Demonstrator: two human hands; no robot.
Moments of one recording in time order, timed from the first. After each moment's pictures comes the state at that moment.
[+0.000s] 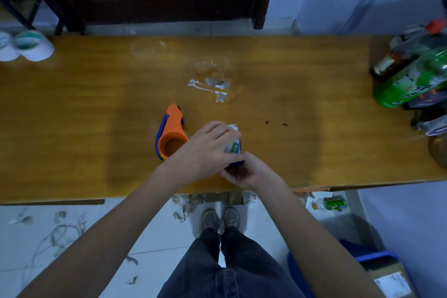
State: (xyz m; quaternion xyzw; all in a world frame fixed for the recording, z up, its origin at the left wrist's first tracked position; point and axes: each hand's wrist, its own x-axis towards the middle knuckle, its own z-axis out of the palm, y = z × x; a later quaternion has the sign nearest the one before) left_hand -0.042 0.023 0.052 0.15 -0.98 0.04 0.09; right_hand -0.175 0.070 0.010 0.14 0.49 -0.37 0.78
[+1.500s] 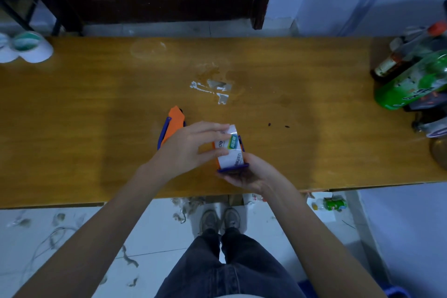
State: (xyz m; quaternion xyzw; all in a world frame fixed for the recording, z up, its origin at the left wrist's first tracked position) left_hand -0.011 0.004 0.054 0.28 -0.89 -0.28 0.22; right_hand -0.173 0.069 0.019 0.03 0.54 -0.33 0.78
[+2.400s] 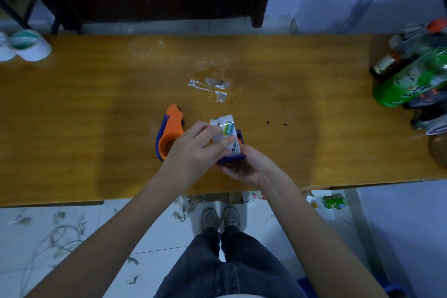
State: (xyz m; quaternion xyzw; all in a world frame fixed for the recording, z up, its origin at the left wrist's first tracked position) left_hand -0.025 0.033 0.064 0.28 -0.92 -0.04 0.26; right_hand -0.176 0.064 0.027 0.02 0.53 -0.35 0.77
